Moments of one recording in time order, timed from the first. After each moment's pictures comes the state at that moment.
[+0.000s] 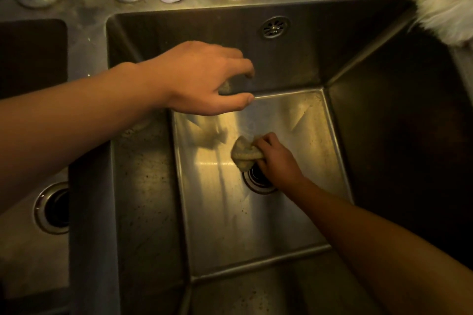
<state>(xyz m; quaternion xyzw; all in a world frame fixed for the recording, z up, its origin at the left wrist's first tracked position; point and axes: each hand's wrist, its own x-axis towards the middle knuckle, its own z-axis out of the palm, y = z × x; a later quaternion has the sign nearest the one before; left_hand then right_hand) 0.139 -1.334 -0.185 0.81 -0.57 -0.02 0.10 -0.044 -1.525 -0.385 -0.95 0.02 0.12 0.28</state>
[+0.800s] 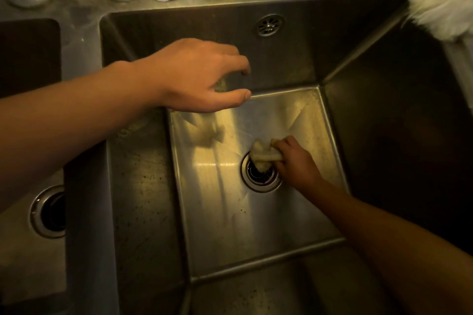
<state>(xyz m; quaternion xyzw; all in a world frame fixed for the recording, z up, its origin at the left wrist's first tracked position) 0.141 -1.334 -0.187 0.81 -0.57 -0.01 0.11 -0.066 -1.561 -0.375 -0.95 0.08 0.13 0.26</state>
